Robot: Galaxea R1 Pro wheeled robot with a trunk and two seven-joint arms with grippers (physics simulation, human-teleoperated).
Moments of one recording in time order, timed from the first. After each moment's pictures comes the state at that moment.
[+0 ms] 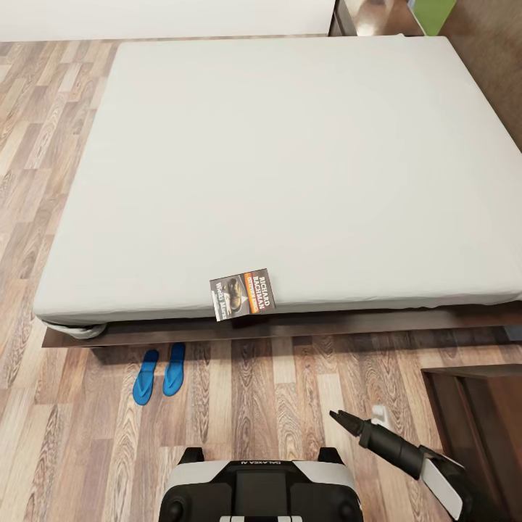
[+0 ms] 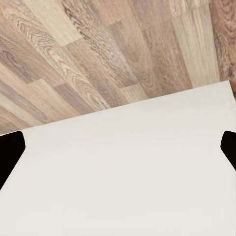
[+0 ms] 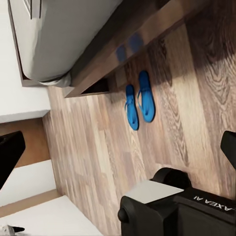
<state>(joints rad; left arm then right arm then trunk) -0.15 0.54 -0.30 0.01 0.09 -0.29 -0.15 -0.45 -0.28 0.15 -0.54 -0.70 0.15 1.13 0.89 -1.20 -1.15</state>
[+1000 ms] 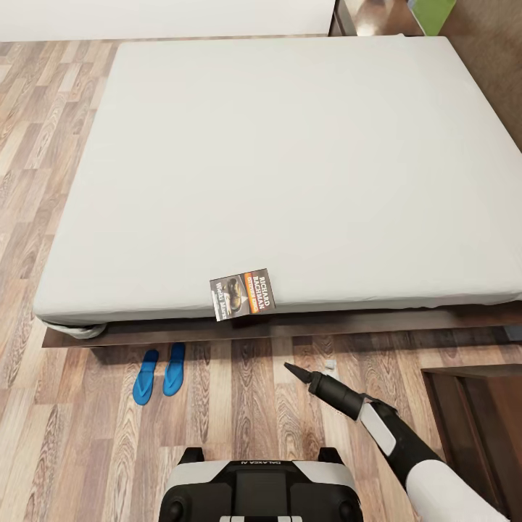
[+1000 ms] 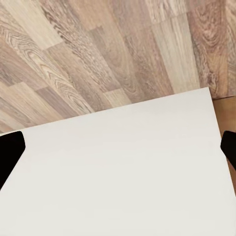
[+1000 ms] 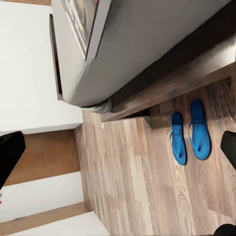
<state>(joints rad) -0.15 0.49 -0.29 0.01 0.09 -0.29 -0.14 -0.62 -0.08 0.14 -0.59 -0.68 0.26 1.01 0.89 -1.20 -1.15</state>
